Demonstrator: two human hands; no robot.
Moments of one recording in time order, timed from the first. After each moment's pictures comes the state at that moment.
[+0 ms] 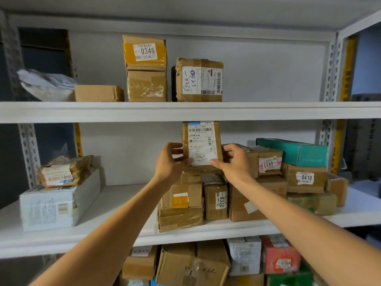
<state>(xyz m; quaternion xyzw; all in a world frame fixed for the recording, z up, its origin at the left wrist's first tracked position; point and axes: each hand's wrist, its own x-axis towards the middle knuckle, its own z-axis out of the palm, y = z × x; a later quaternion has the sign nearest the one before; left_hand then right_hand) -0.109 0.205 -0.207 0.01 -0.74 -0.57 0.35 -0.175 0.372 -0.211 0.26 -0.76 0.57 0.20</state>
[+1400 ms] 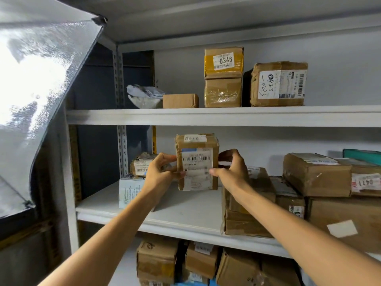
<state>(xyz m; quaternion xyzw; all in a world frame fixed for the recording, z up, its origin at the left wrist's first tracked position) 0.032 0.073 -0.223 0.10 -0.69 -0.56 0.45 -0.096 0.219 -0.213 0.35 -0.68 0.64 0.04</state>
